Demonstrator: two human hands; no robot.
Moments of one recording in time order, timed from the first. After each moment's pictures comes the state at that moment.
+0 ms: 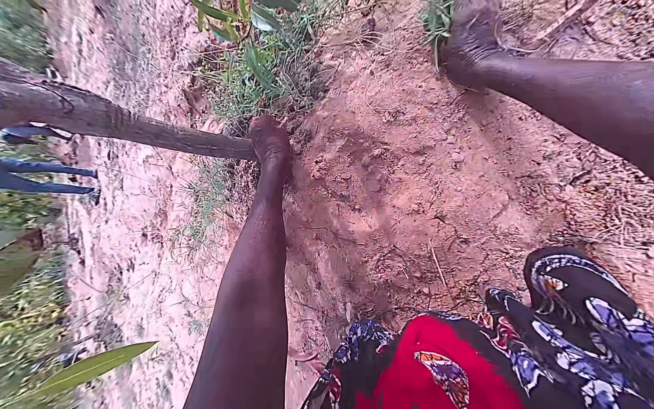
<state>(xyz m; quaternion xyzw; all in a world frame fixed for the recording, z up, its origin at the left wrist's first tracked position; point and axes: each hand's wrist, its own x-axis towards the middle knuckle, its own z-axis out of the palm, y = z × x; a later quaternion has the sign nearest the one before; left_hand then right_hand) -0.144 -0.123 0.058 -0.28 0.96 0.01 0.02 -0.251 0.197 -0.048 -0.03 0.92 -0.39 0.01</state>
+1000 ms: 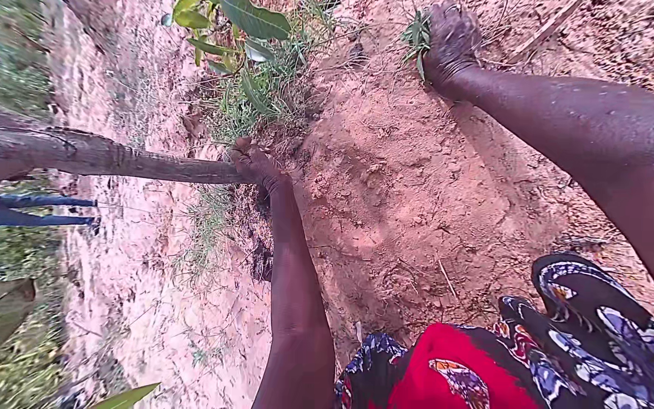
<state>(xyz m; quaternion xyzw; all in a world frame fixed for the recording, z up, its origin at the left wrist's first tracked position) -0.140 -0.118 0.042 -0.26 0.81 0.37 -0.37 -0.254 0.189 -0.052 0.00 0.94 -0.35 -0.01</state>
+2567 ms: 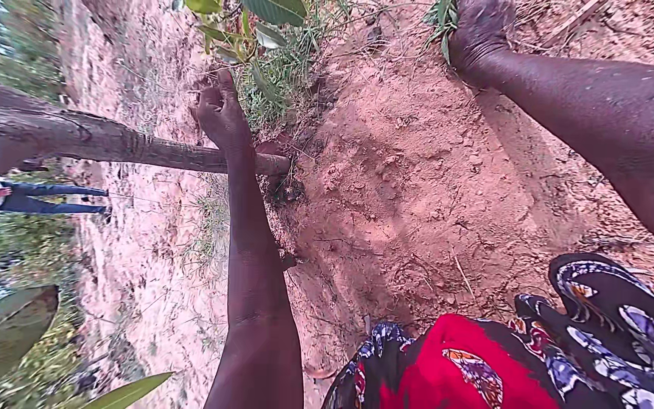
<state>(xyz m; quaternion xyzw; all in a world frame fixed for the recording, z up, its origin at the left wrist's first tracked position) -0.175 -0.152 0.126 -0.16 0.93 0.23 -0.23 -0.262 0.188 -0.055 0.01 0.94 -0.35 -0.01</state>
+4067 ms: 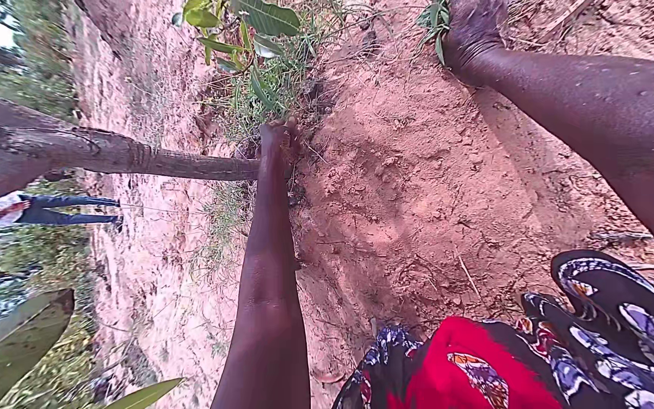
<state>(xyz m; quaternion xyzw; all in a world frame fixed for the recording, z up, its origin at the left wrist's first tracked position) -0.188 -0.151 0.055 -0.27 0.88 0.39 0.02 -0.265 0.190 -0.059 0.00 0.94 -0.35 -0.02</state>
